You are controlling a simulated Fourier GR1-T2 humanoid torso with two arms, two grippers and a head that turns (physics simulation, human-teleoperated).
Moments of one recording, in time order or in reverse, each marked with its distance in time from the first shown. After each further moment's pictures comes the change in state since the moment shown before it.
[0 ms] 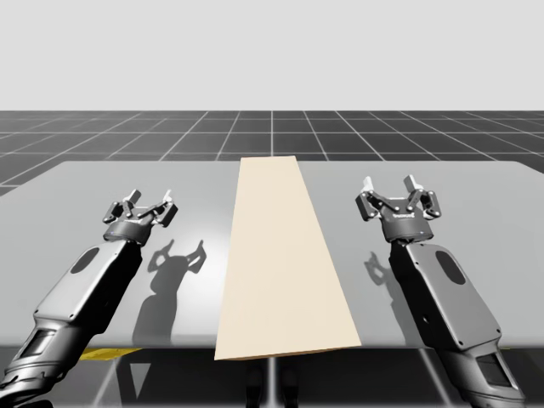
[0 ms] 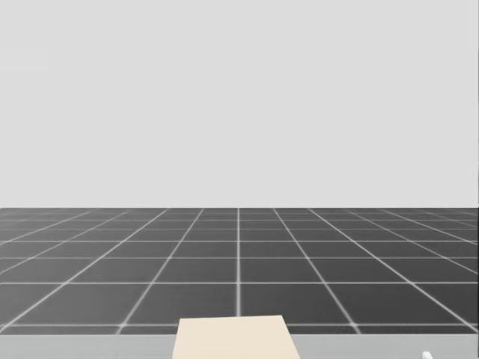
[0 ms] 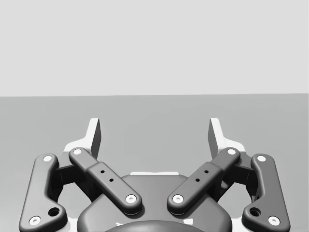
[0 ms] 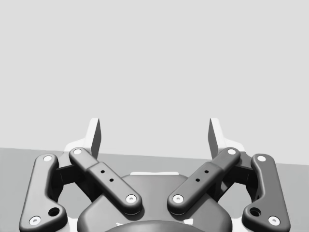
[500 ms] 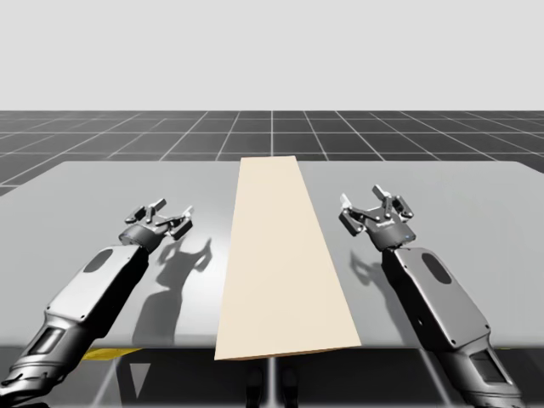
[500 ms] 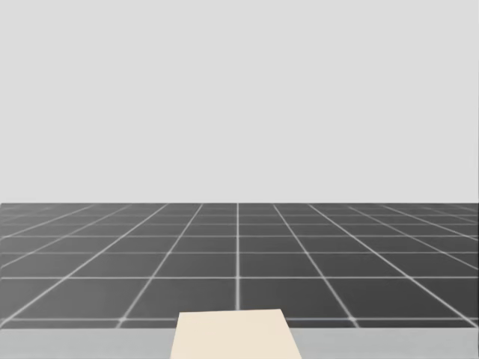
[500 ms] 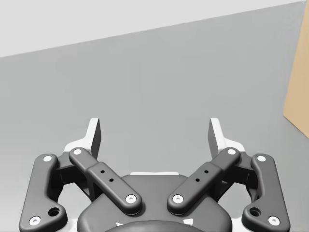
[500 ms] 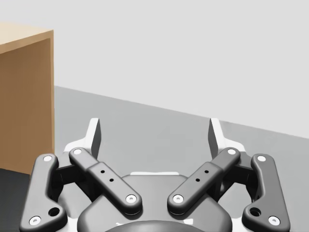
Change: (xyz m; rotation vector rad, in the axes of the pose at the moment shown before) left arm -0.015 -0.013 0.002 -0.243 0.199 -0.068; right arm -0.021 0.010 0.006 0.288 0.125 -0.034
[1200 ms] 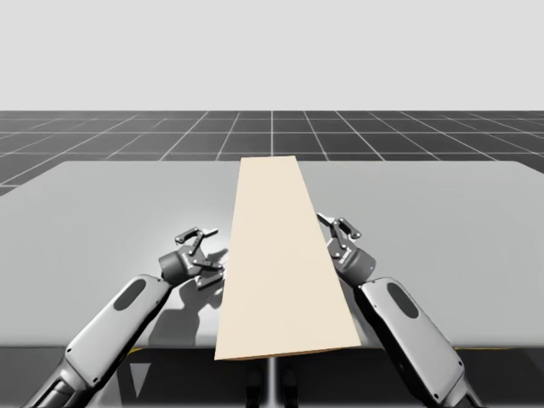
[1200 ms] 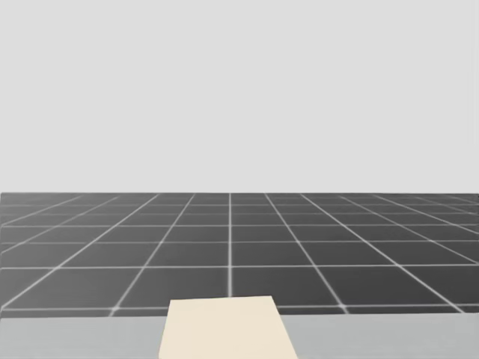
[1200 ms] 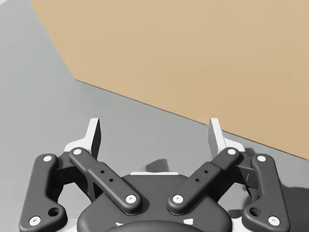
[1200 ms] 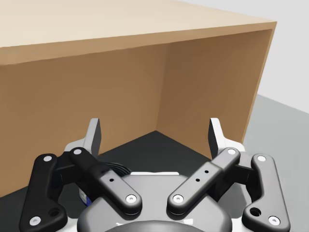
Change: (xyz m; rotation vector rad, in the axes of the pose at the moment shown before) left arm -0.024 -0.089 0.028 -0.609 0.060 -0.245; right arm -0.018 0.087 0.030 0.539 -0.043 -0.097
